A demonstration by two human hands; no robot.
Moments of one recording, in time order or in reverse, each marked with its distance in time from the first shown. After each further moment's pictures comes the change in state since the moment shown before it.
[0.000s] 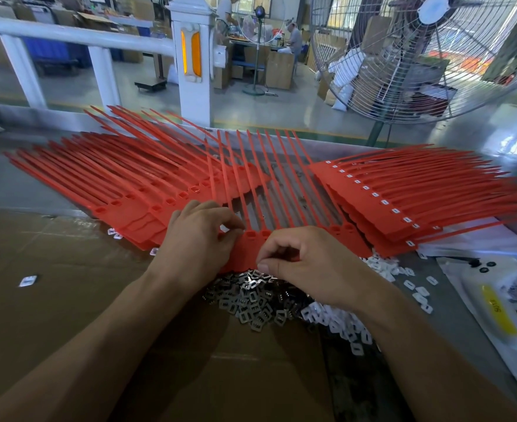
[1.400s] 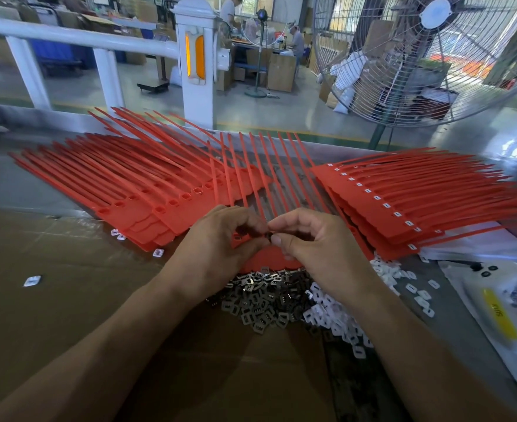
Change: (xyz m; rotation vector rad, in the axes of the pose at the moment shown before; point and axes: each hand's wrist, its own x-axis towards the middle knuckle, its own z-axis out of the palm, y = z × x) left_hand -0.004 0.006 0.004 -0.288 -0.035 0.208; right_hand 0.006 0.003 0.006 0.326 0.306 0.052
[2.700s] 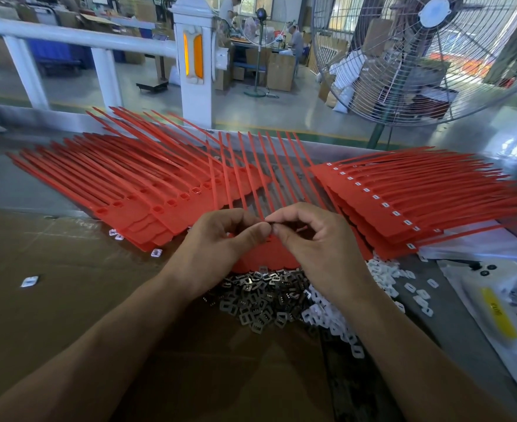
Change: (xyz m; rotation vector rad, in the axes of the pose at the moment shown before) left_hand 0.000 0.005 0.001 -0.444 -0.088 -0.313; right_hand -0.002 -0.004 0.004 -0.071 0.111 -0.223
